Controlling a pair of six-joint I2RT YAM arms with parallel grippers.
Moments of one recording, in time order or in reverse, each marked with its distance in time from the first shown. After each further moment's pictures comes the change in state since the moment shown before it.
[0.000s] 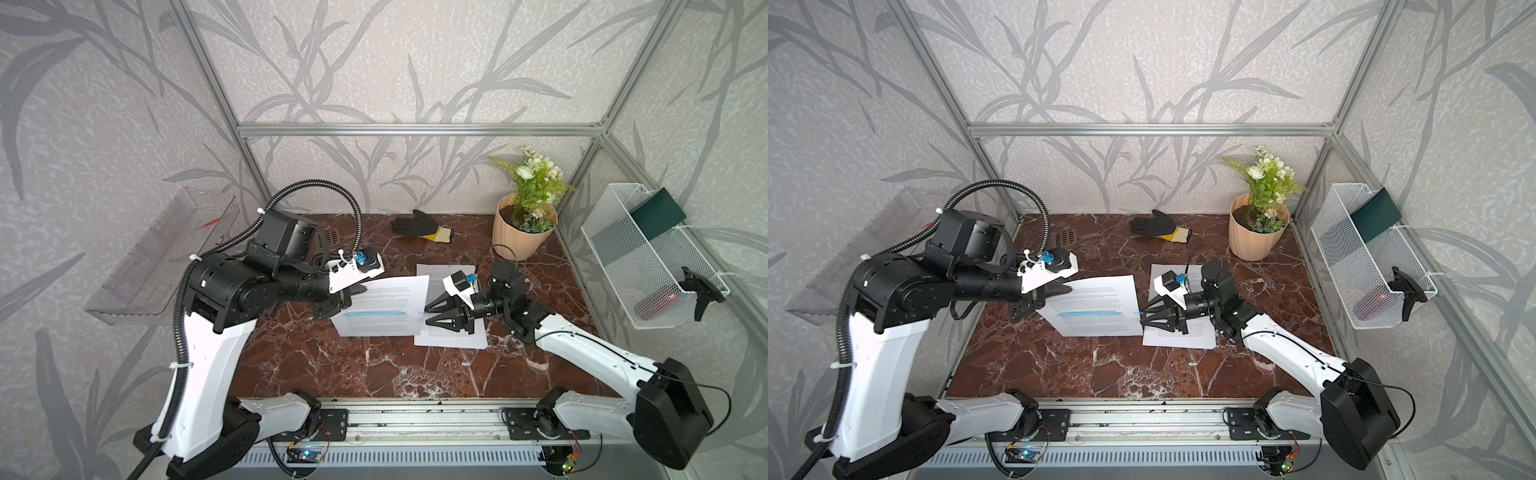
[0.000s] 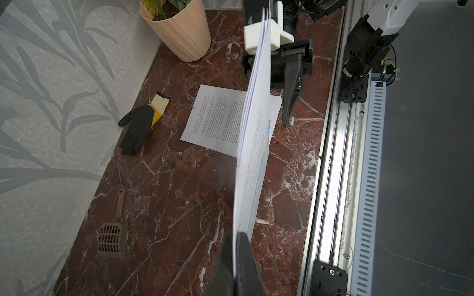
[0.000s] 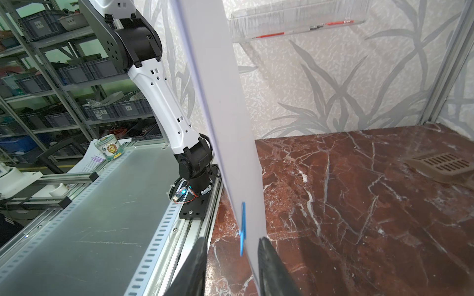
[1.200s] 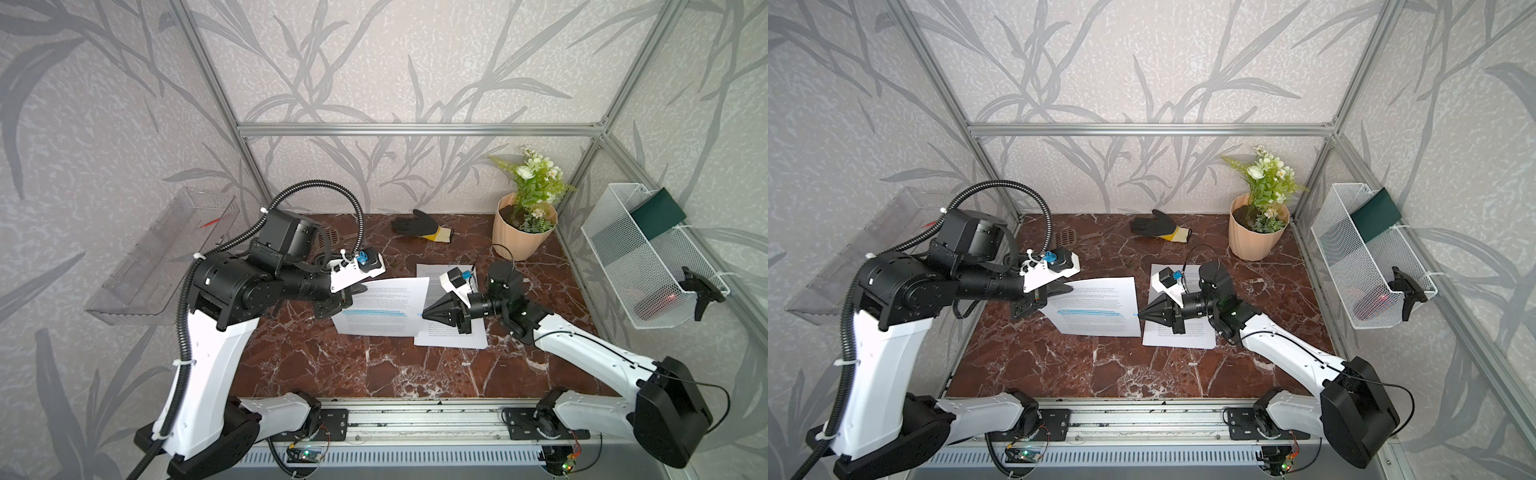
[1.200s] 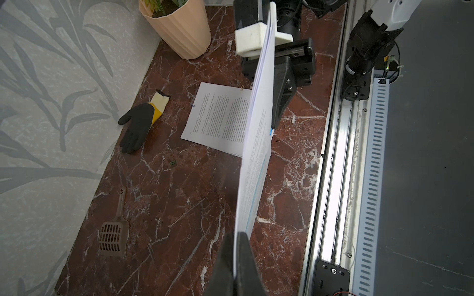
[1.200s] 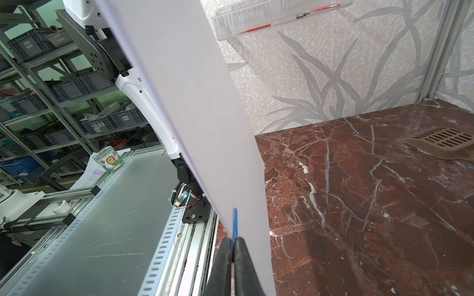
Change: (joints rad) left arm 0.000 0.001 -0.015 0.010 -0.008 0.005; right arm 0.022 0.008 0.008 0.005 0.055 0.097
